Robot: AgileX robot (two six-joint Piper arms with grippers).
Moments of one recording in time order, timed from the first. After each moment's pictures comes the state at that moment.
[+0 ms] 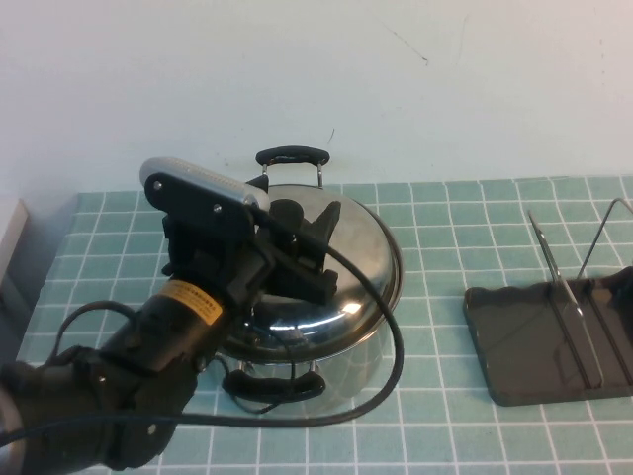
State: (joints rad) right arm -0.10 -0.01 0.02 -0.01 0.42 -0.03; left arm -0.60 1.49 -0.65 -0.13 -0.76 0.03
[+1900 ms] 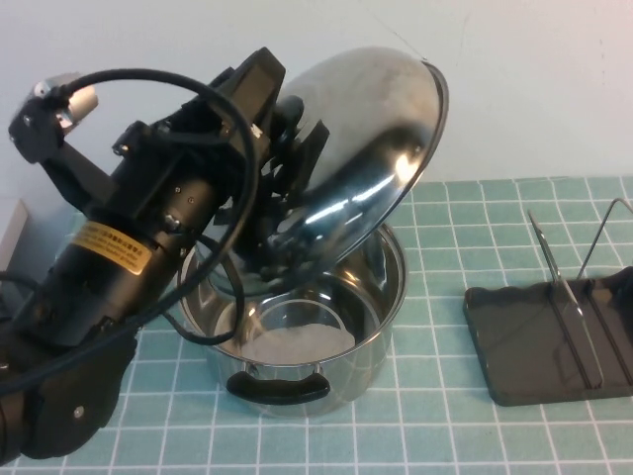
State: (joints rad) right arm -0.10 -0.01 0.03 0.72 0.37 0.22; left arm -0.58 1.31 -0.71 -0.09 -0.86 -0.67
